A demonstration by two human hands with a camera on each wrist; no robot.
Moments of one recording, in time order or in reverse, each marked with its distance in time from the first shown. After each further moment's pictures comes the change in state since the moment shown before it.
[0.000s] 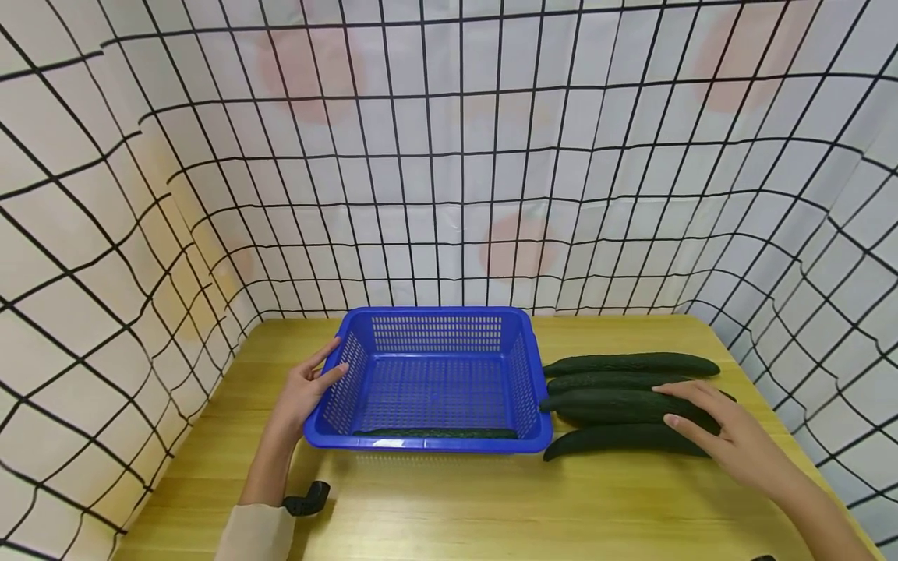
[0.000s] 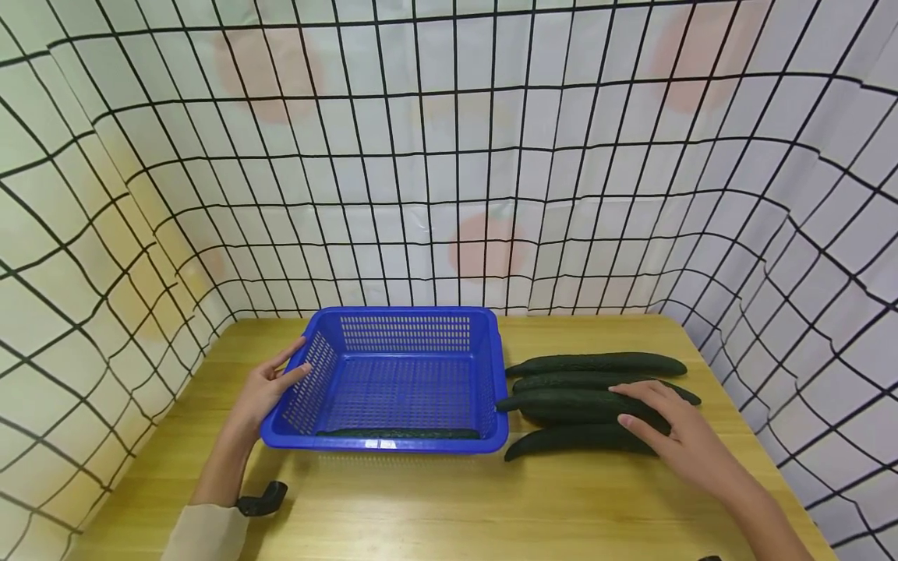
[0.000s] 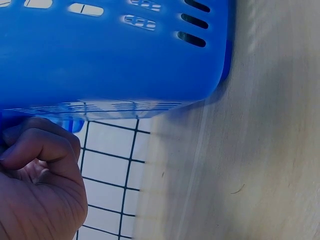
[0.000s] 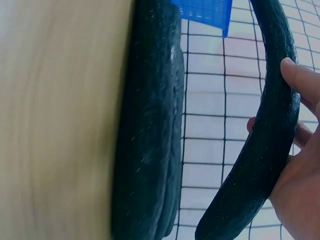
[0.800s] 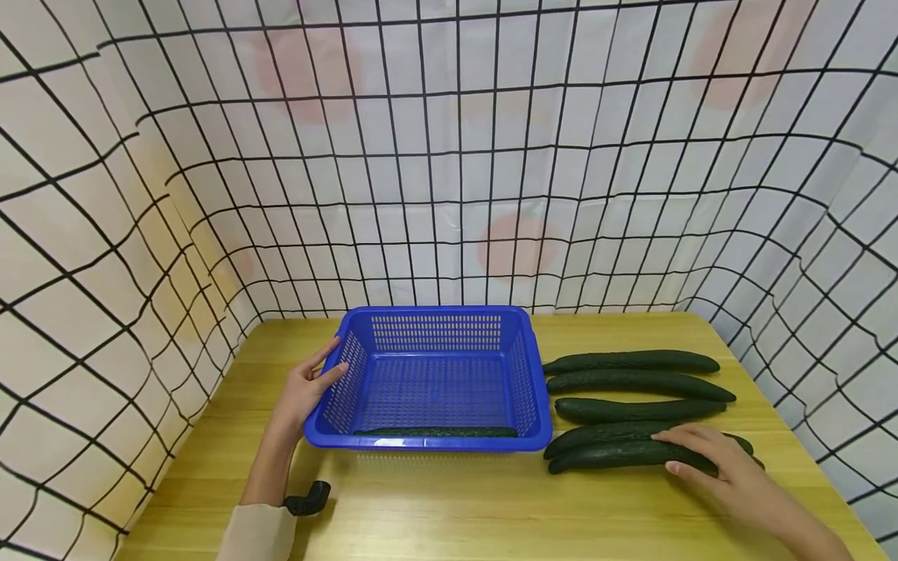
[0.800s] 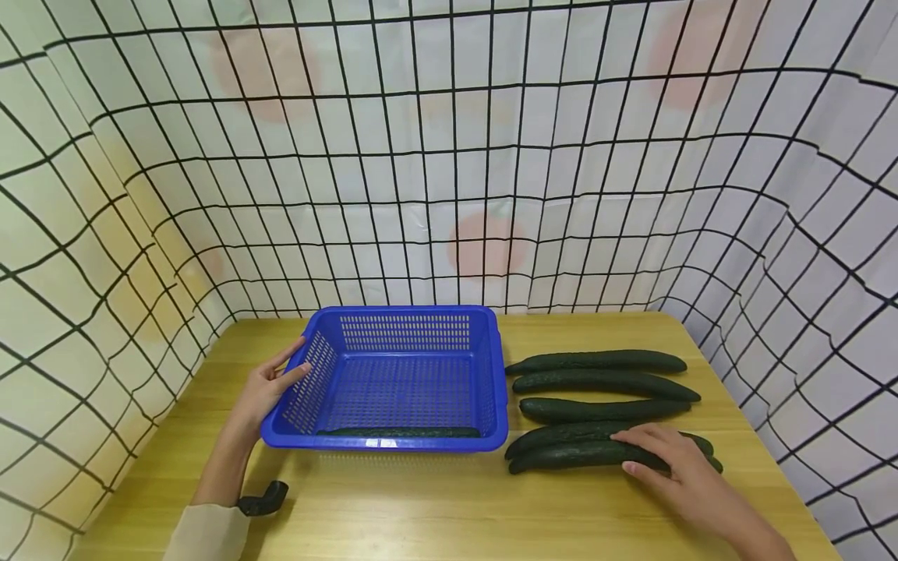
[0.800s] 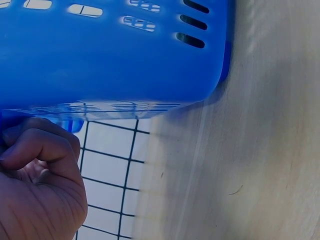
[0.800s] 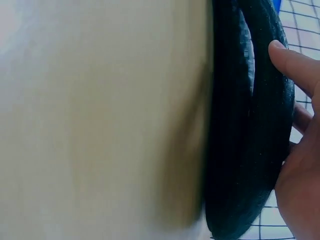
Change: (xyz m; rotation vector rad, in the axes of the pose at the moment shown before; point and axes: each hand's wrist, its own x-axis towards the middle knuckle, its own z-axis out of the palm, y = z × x) left_hand -0.001 0.002 0.002 -0.008 0.000 -0.014; right_hand -0.041 0.041 0.033 -0.104 -0.040 -0.107
